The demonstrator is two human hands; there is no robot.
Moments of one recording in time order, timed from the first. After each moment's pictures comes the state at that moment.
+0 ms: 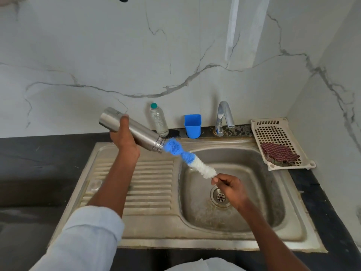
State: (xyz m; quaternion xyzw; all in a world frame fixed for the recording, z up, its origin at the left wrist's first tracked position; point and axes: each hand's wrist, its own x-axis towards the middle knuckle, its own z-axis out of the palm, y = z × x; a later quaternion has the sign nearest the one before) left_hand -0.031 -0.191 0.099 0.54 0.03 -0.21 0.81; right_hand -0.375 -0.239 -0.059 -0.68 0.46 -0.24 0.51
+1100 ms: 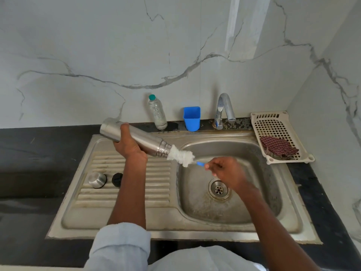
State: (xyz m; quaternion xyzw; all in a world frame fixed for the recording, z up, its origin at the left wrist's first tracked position) left_hand -0.069 -0.182 0.072 0.49 0.15 -0.21 0.83; right_hand -0.347 -0.246 0.016 -0.75 0.46 -0.16 0.45
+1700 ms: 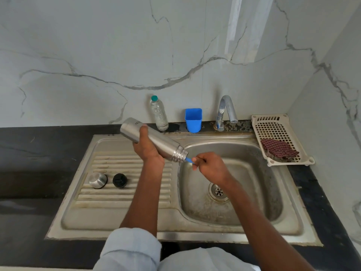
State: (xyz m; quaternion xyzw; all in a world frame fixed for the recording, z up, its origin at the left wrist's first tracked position) left_hand -0.096 -0.190 0.061 0.51 0.13 -0.25 0.81; right_hand -0.311 -0.243 0.032 -0.74 0.43 -0.16 0.49
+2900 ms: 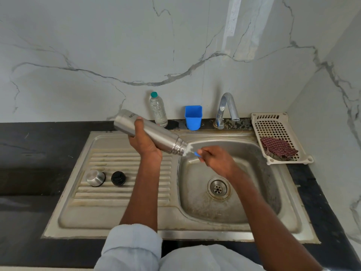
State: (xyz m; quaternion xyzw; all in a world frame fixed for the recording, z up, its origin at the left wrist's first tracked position) left_hand -0.087 -0.196 0.062 0.46 0.10 -0.24 0.85; right_hand -0.315 -0.262 0.038 -0.81 0.40 -0.11 0.41
